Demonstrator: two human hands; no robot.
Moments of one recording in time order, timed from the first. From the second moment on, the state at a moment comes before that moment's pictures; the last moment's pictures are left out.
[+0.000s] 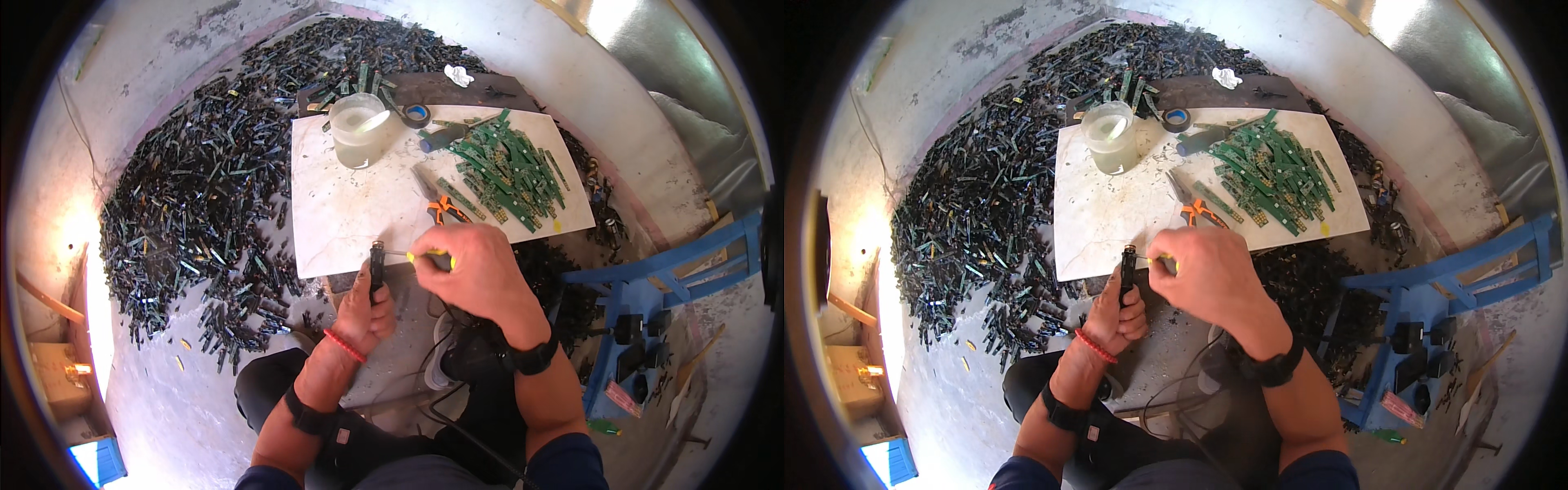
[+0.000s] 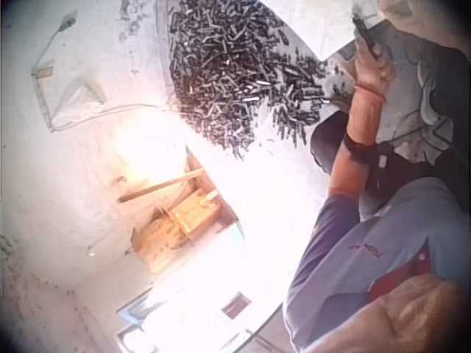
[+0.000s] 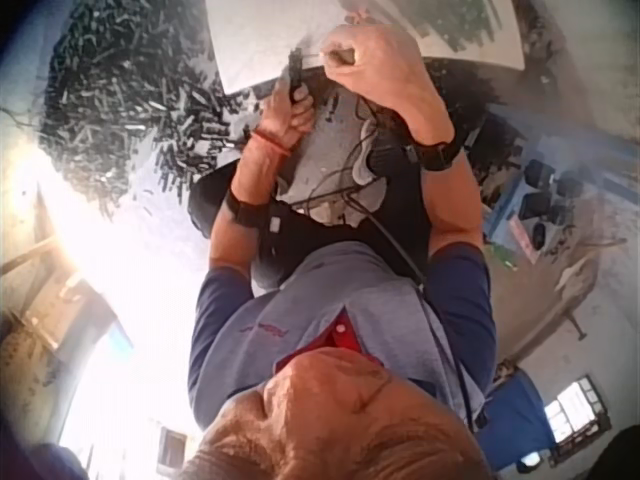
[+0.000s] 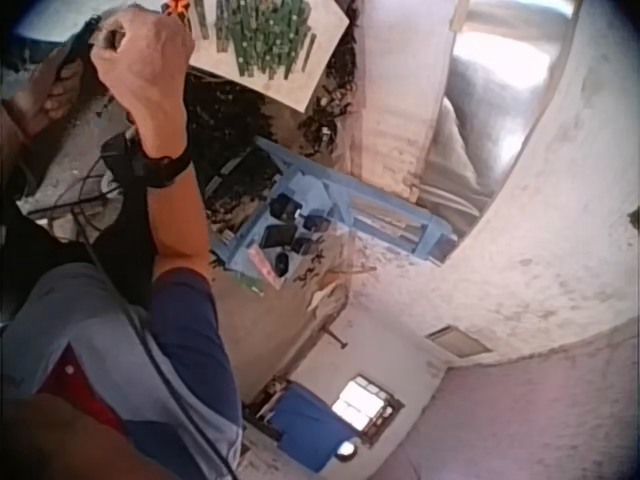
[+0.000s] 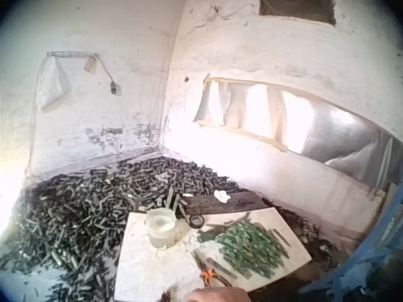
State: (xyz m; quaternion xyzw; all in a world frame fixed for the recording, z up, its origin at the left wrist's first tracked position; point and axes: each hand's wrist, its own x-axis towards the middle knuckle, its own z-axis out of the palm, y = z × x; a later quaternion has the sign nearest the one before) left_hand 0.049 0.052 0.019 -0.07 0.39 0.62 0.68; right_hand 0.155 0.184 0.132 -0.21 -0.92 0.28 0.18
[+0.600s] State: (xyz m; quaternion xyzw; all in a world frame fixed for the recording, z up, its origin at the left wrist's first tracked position) left_hand 0.046 0.051 0.018 -0.07 0.37 0.63 0.68; right_hand 0.144 0.206 0.115 -0.32 -0.77 0.52 0.19
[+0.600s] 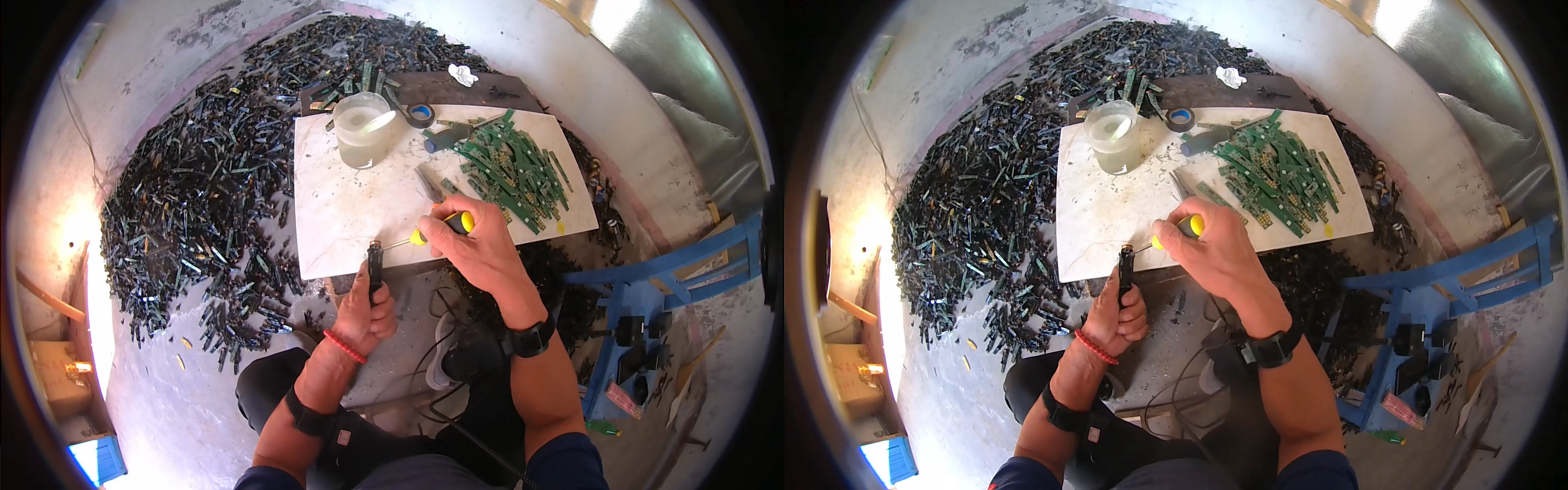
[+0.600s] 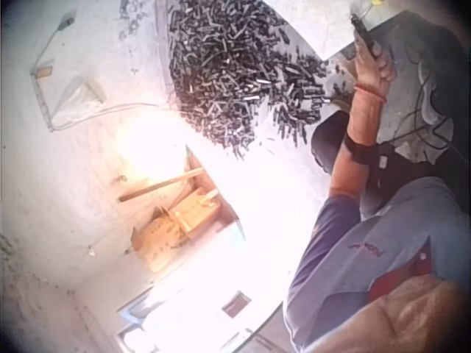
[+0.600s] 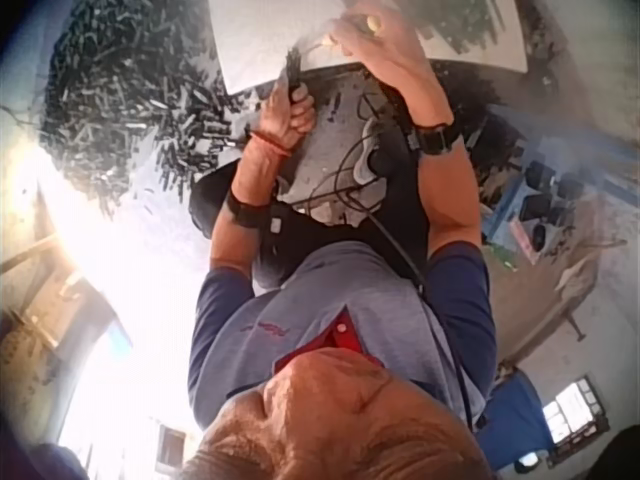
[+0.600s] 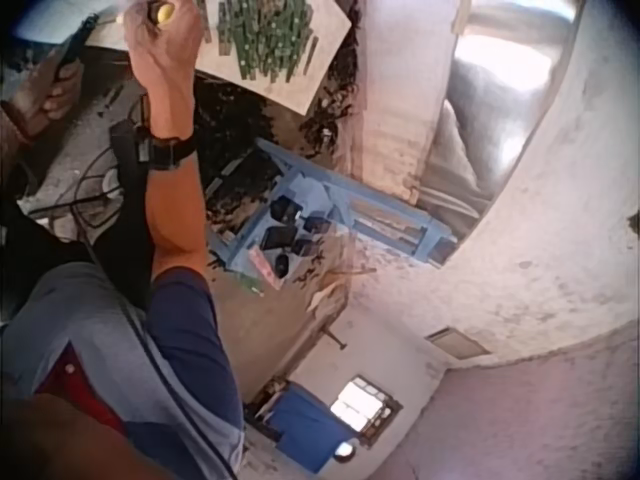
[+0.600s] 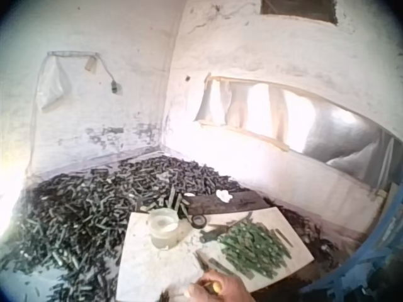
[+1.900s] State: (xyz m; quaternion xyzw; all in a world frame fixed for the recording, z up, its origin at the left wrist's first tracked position) left_hand 0.045 0.049 0.012 -0.08 0.30 0.60 0.74; right_hand 0.154 0.179 0.128 -0.13 -0.91 0.29 0.25
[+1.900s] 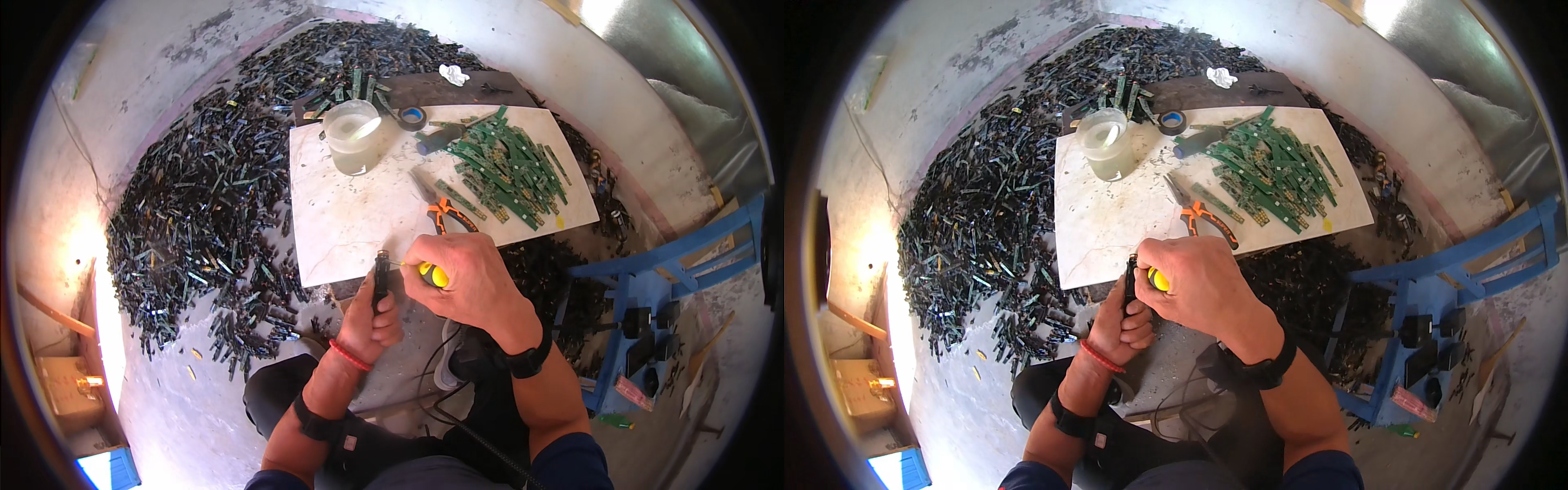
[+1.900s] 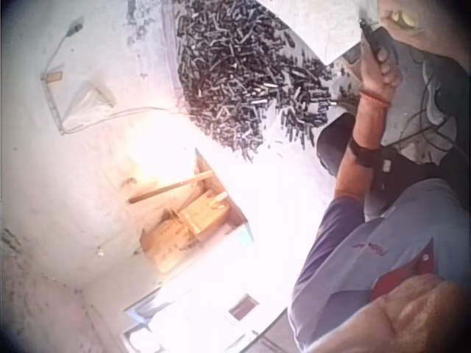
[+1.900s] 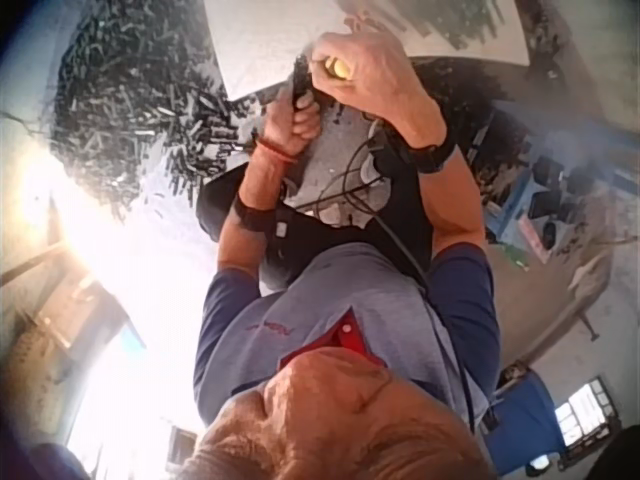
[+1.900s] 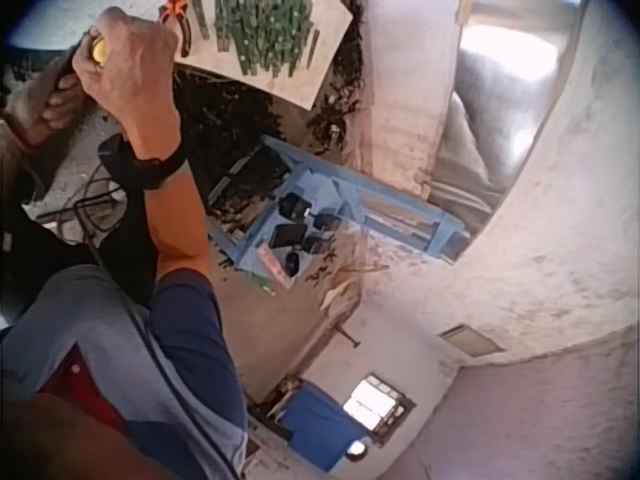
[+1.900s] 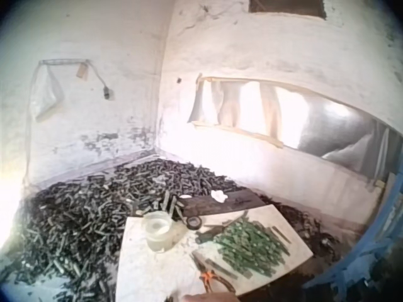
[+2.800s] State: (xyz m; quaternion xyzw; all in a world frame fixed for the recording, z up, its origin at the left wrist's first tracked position) left_hand 0.053 0.053 0.020 -0.03 0.39 0.60 0.70; right_hand 0.145 0.216 0.112 -0.29 -0.80 0.47 0.23
